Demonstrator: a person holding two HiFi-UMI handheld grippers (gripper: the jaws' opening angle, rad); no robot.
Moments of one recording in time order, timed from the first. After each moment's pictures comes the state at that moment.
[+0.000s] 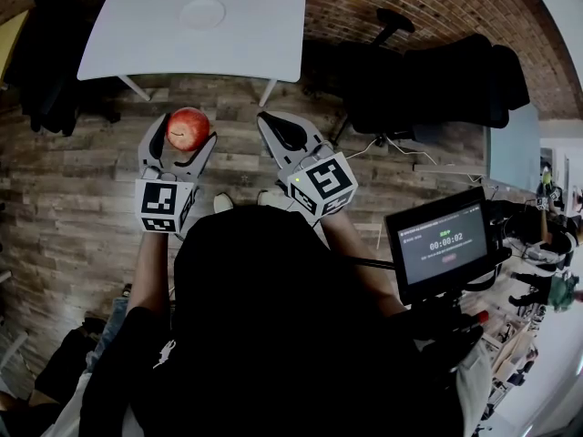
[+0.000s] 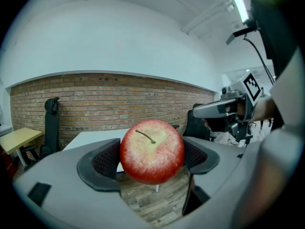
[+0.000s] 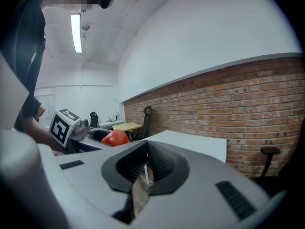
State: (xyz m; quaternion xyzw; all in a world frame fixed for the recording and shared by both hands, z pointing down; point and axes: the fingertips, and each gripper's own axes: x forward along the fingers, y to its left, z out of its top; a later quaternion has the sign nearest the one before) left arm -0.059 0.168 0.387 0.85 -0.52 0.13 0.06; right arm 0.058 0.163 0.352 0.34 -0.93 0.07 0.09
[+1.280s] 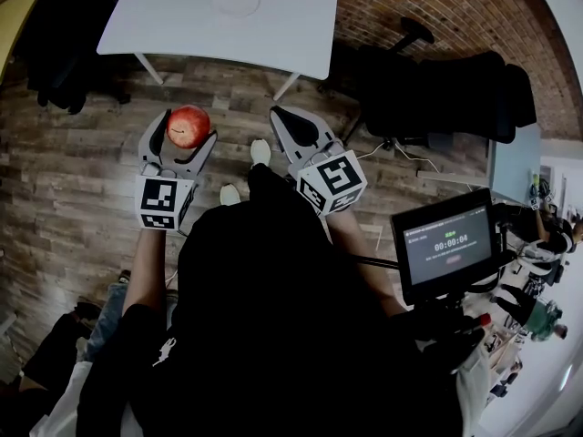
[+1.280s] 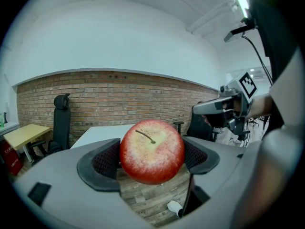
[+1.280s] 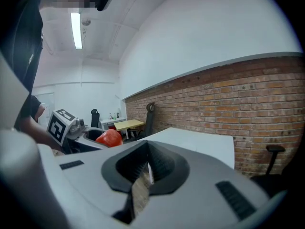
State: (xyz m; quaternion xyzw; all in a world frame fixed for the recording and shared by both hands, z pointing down) left arm -0.141 0.187 0.415 0.83 -0.53 0.13 0.07; right arm -0.006 0.165 0.375 0.34 -0.93 0.07 0.10
